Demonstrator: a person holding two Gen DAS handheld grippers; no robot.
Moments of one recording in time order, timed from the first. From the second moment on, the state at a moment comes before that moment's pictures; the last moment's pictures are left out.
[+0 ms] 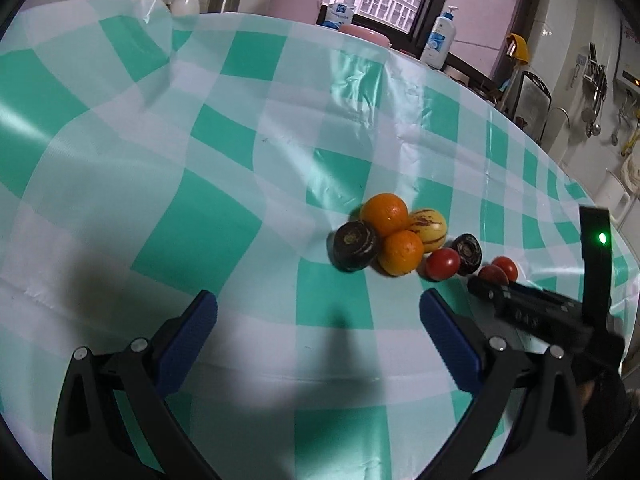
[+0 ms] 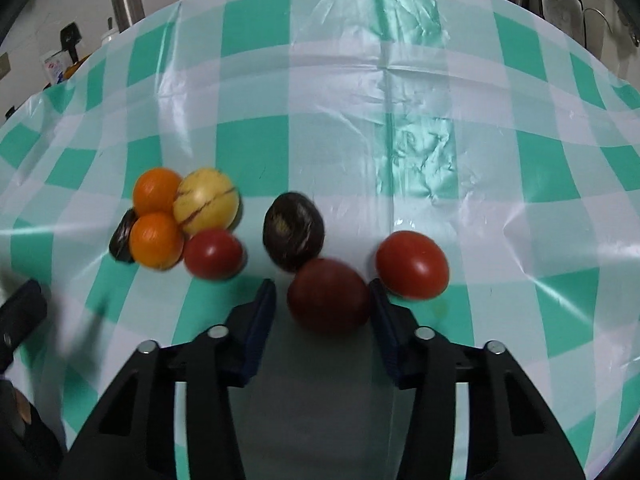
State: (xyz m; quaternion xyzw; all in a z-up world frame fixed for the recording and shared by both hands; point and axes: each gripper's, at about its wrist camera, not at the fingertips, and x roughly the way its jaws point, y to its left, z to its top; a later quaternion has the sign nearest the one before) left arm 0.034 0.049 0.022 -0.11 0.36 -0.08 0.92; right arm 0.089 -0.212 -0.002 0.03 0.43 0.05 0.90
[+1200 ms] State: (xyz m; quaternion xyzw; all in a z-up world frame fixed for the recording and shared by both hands) left arm 0.135 -0.013 -0.004 0.04 0.44 -0.11 0.89; right arm 0.079 -0.277 -0.003 0.18 0.41 0.10 0.89
